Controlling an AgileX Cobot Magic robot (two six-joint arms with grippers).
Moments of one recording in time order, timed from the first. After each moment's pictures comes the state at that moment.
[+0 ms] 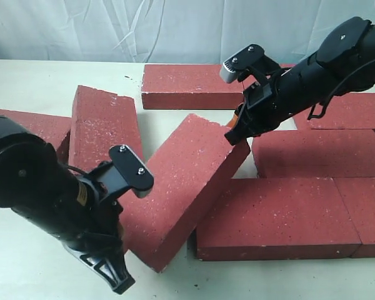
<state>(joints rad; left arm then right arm) -0.82 1.47 -0.70 -0.23 0.64 0.27 0.31 1.81 -1.11 0.79 0.64 -1.16</state>
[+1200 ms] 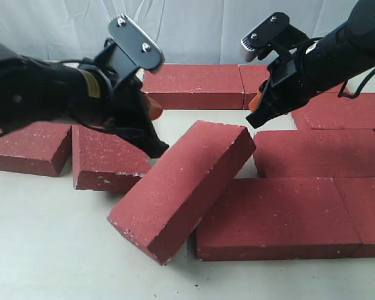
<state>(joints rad) -0.69 1.45 -0.91 -0.03 0.24 0.27 0.31 1.65 -1.11 0.45 0.59 -0.89</state>
